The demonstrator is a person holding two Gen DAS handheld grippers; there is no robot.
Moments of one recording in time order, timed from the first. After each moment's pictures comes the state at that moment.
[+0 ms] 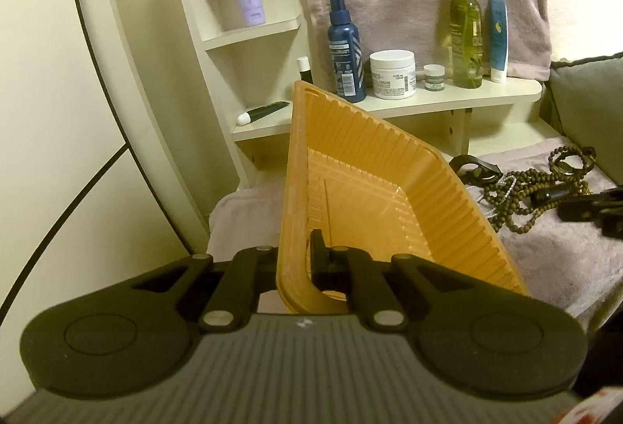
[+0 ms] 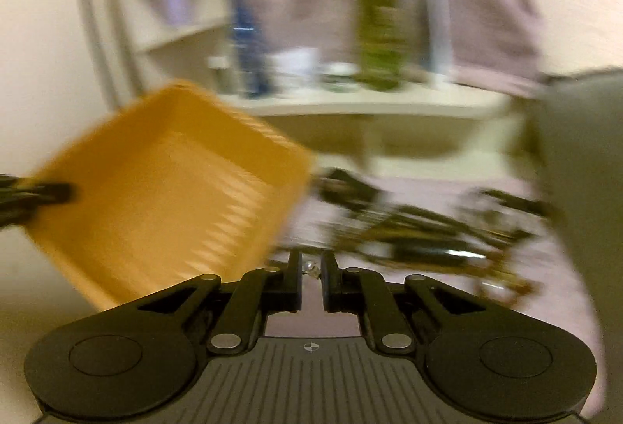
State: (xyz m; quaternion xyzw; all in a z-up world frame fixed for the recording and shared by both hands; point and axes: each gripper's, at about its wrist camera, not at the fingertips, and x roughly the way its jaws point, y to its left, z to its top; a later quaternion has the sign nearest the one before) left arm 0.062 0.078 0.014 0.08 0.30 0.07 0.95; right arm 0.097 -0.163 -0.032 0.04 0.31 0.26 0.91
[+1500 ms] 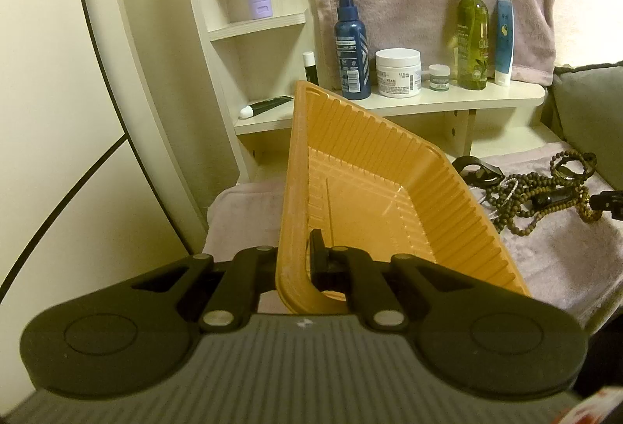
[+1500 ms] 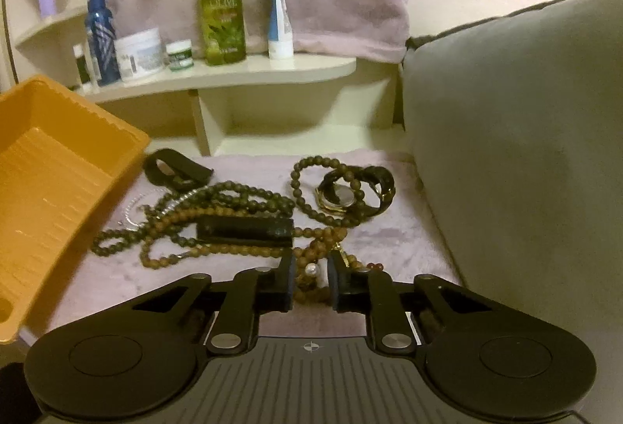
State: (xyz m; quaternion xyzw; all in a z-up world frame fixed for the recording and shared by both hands) left arm 0.062 0.085 0.012 0.07 0.30 0.07 0.95; right arm 0.132 -0.248 -0.079 0.01 0.33 0.09 0.94
